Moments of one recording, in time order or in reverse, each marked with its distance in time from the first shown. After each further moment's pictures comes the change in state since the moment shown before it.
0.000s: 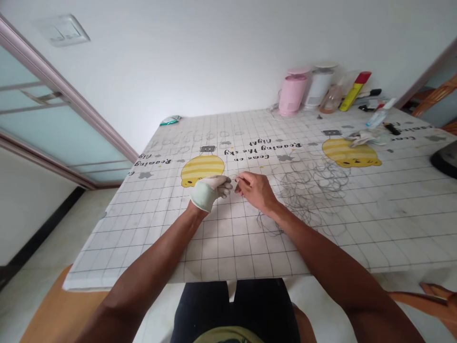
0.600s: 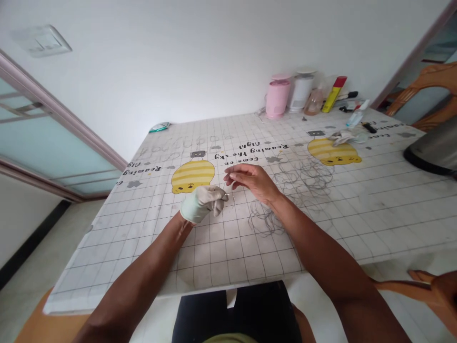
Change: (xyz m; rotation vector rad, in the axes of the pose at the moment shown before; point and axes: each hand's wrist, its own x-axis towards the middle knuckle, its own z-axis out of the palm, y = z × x) left_hand -0.015 0.001 -0.002 0.090 -0.337 -0.050; right_hand 0.015 -0.014 -0.041 0.571 -0.162 0.081
